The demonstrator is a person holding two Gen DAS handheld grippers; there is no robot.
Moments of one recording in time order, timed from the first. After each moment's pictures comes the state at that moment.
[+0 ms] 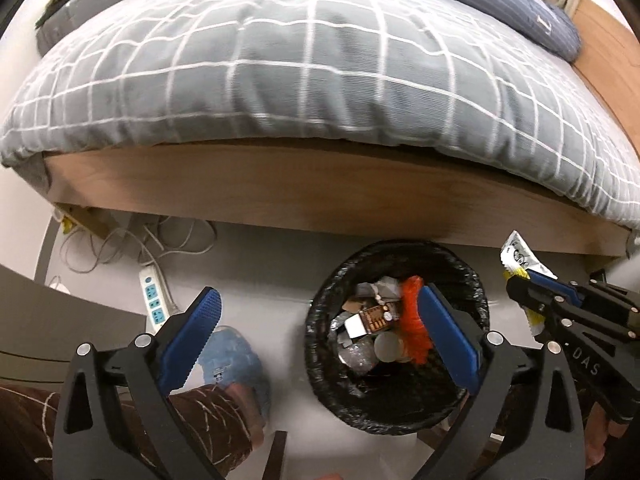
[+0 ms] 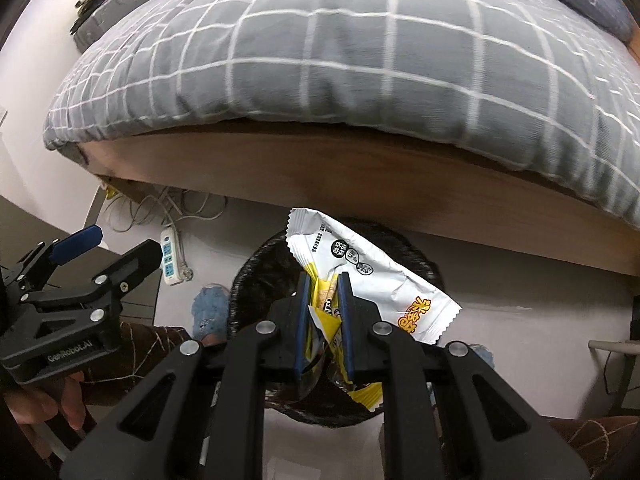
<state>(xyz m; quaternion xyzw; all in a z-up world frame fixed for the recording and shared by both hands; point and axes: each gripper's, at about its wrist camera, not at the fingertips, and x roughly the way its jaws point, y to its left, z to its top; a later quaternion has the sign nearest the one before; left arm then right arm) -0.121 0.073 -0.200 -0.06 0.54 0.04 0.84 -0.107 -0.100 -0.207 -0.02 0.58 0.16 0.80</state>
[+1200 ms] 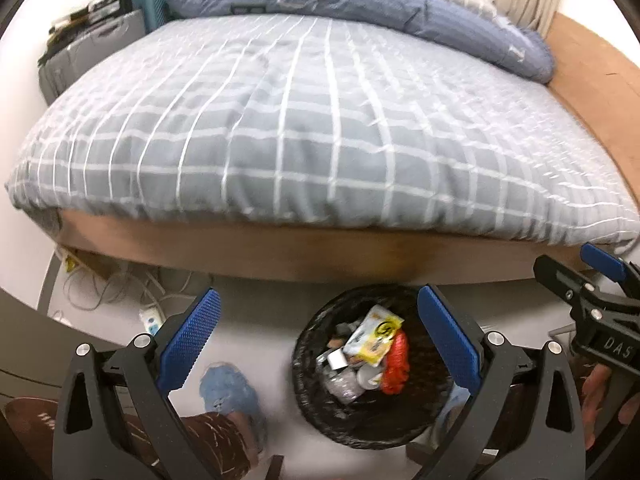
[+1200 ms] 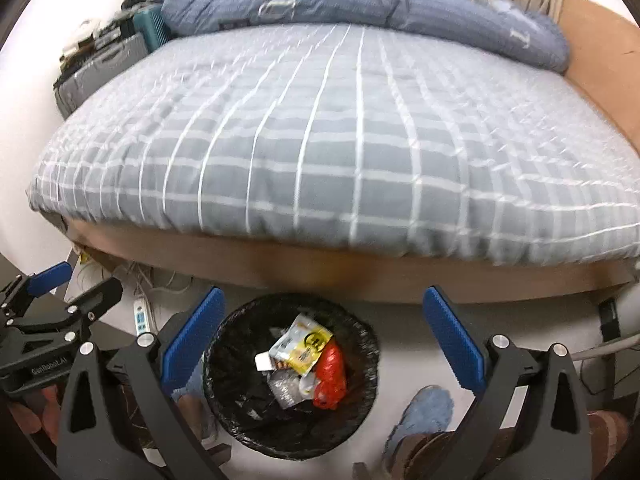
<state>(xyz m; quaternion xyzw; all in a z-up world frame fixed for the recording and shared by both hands) -0.123 0.046 -0.112 -0.04 0.47 0.01 0.88 -0.117 -0.153 -0.099 -0.02 0.45 0.07 0.89</state>
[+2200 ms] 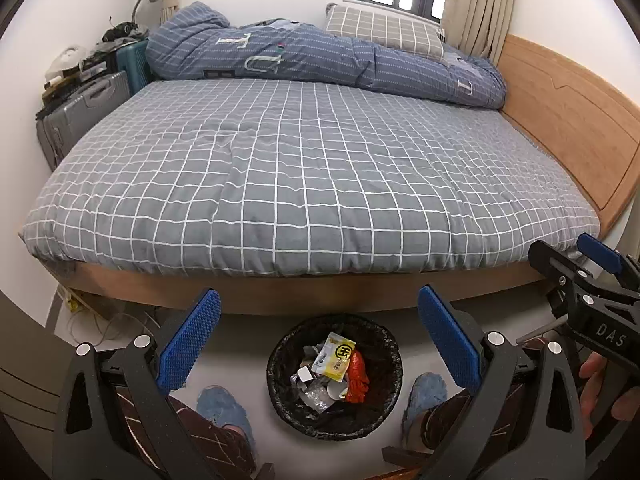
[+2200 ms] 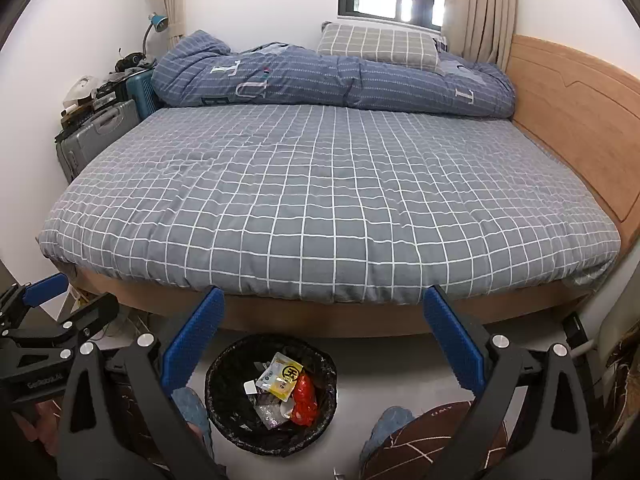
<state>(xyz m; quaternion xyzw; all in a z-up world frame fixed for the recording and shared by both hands) -0.181 0.009 0.008 -0.03 0.41 -0.03 0.91 -0.190 -0.185 0.022 -0.01 0.37 0.02 0.93</state>
